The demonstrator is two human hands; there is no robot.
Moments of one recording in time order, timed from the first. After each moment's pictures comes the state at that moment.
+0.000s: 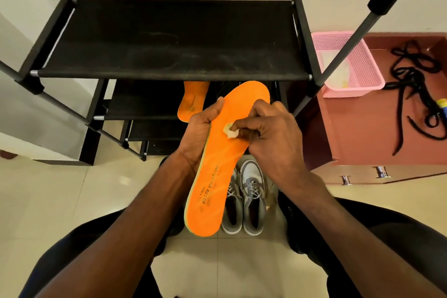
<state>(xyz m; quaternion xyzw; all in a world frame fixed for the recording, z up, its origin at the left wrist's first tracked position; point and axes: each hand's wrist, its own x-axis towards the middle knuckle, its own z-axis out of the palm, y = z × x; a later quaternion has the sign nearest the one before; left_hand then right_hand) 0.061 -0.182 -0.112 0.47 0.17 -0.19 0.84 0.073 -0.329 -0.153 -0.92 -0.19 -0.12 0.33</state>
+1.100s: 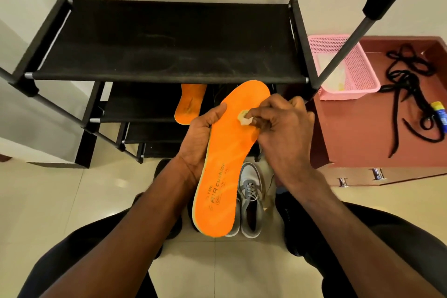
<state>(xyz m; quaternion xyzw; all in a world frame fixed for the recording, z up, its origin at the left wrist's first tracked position) 0.063 -0.180 -0.121 0.44 0.21 -0.21 0.85 0.084 -0.339 -0.150 -0.94 -0.09 -0.18 0.29</state>
